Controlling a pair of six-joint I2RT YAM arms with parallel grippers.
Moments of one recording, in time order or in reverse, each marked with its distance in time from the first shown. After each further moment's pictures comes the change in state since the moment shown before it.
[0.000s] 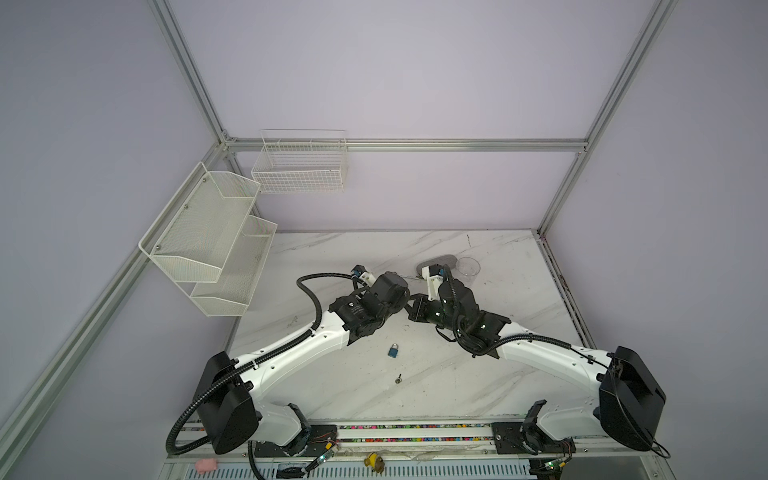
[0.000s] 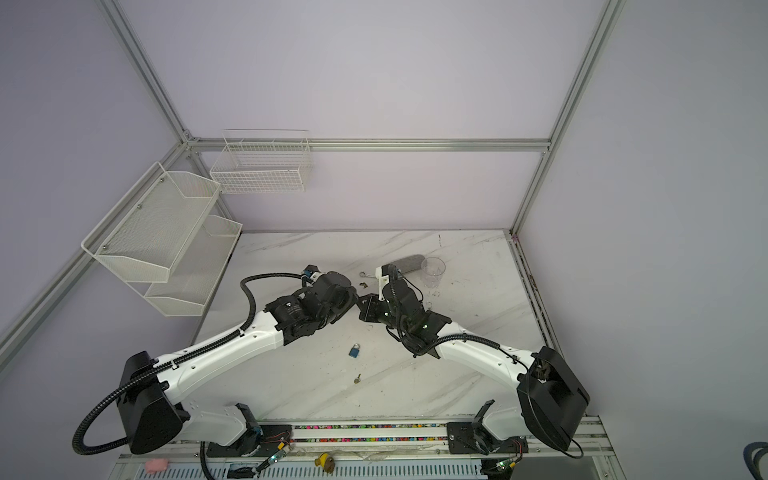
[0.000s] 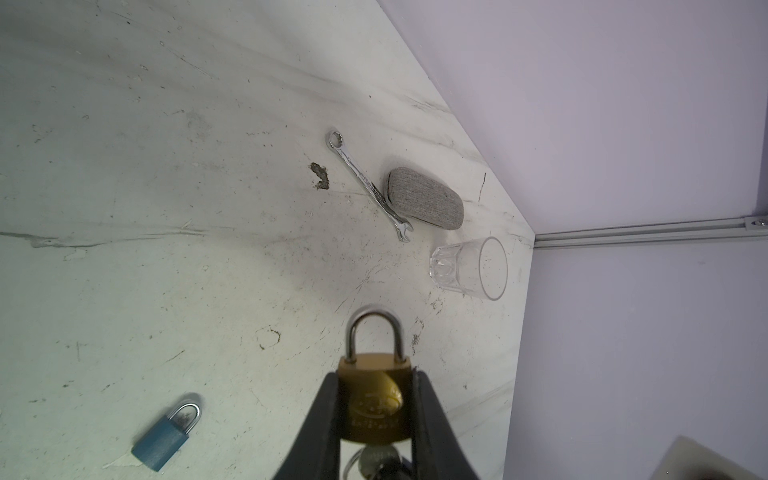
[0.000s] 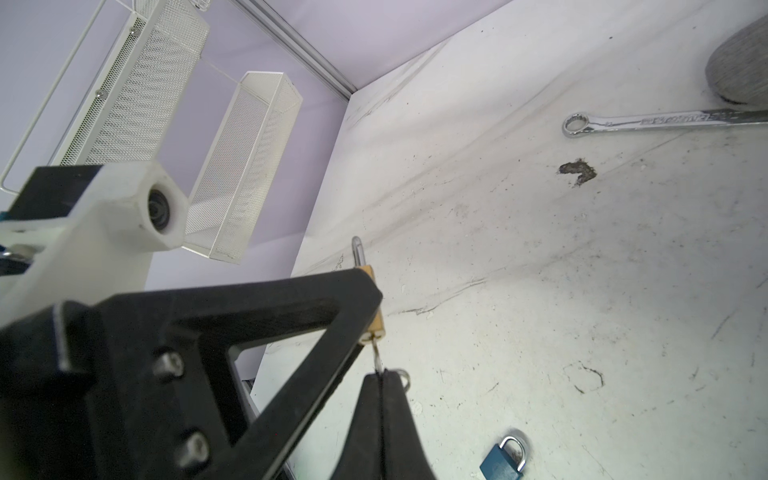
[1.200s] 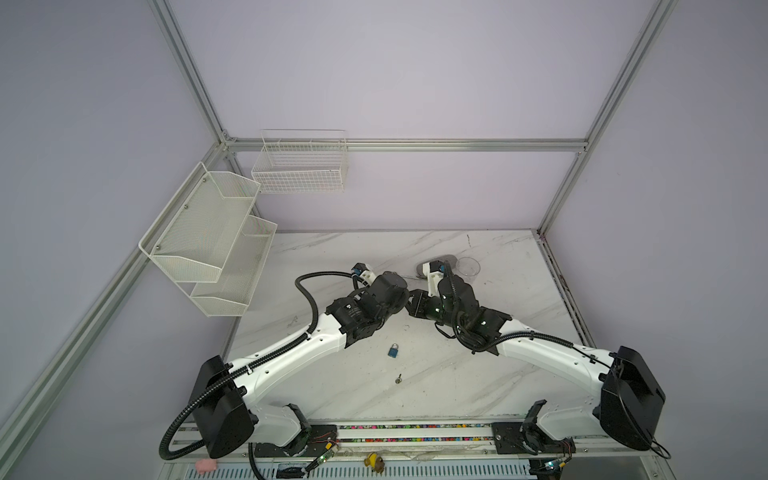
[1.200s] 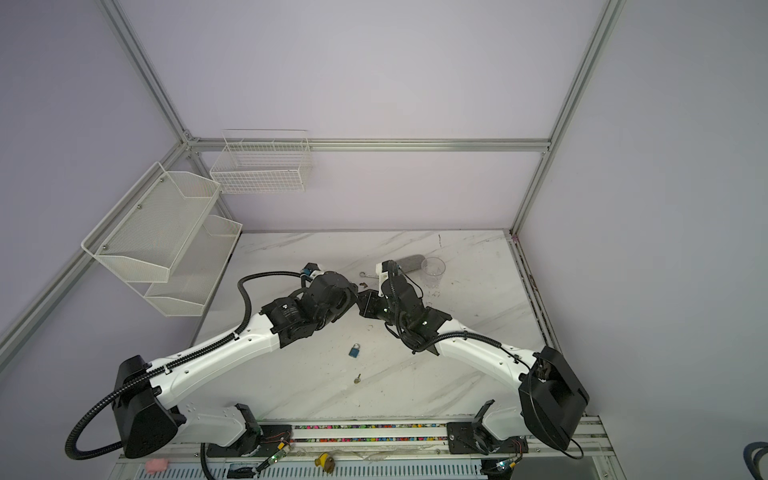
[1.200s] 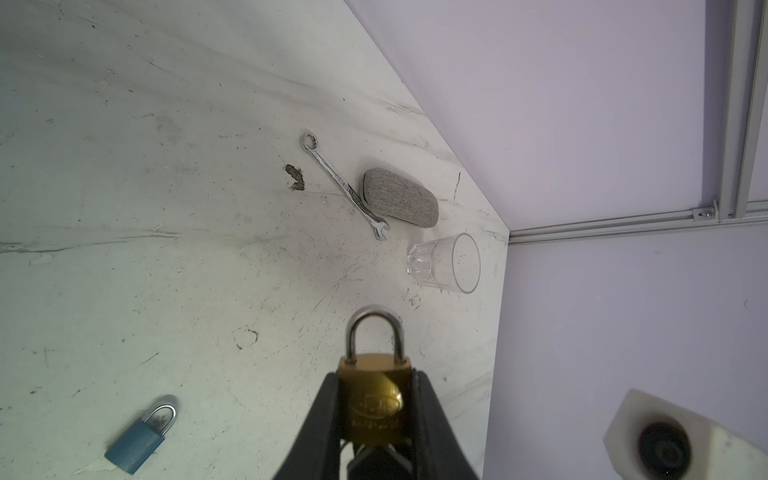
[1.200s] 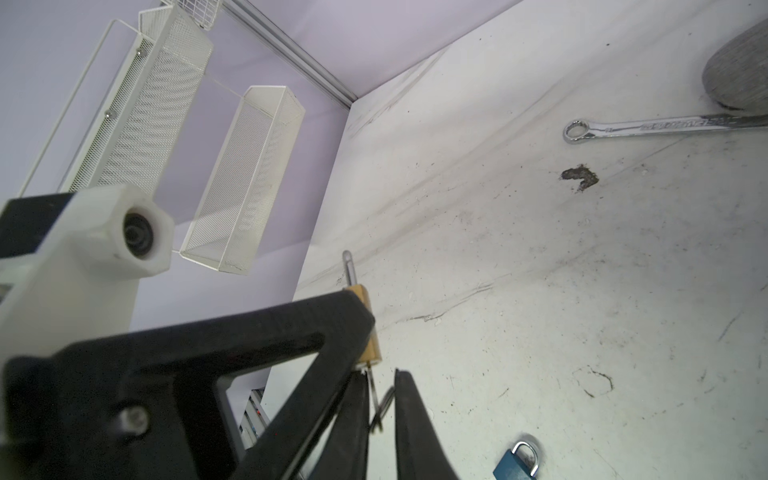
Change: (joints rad) left arm -0.008 -0.028 0.000 0.033 -0.006 0.004; right arm 0.000 0.012 0.046 -0.035 0.005 0.043
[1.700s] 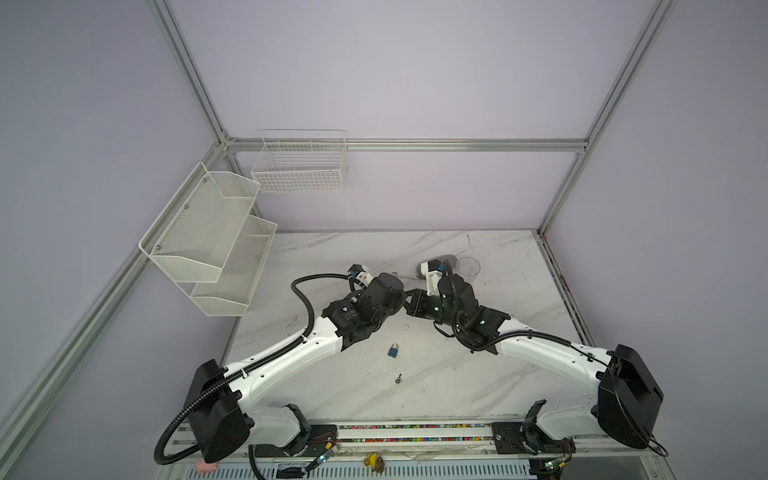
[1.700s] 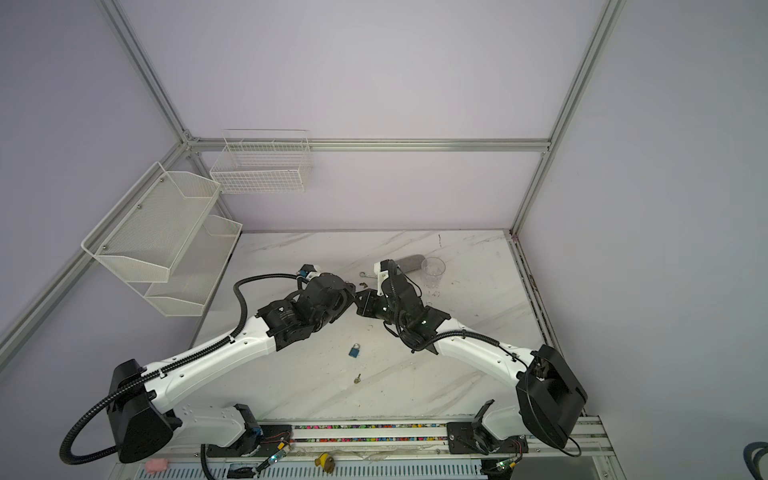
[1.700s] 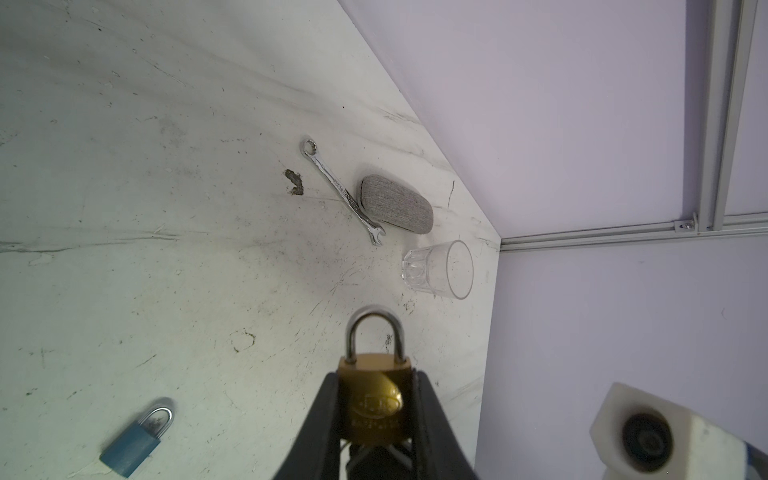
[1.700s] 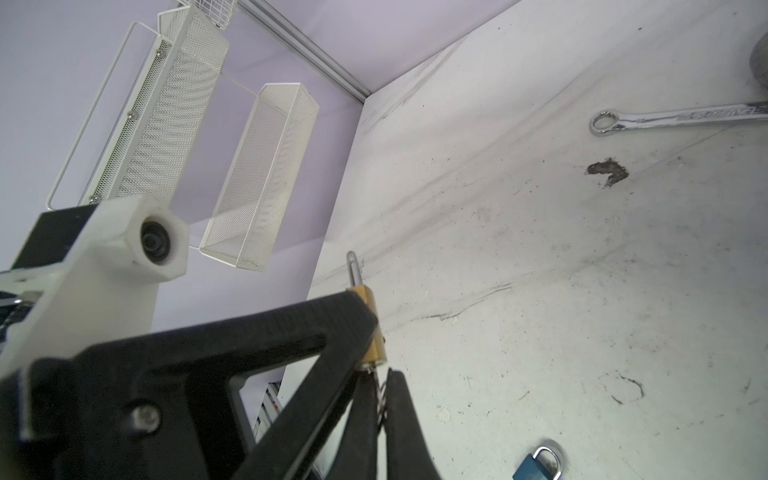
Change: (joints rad) left arm 0.003 -0.052 -0.058 0.053 -0.010 -0.019; right arm -0.011 0.005 0.002 0.031 -0.061 0.035
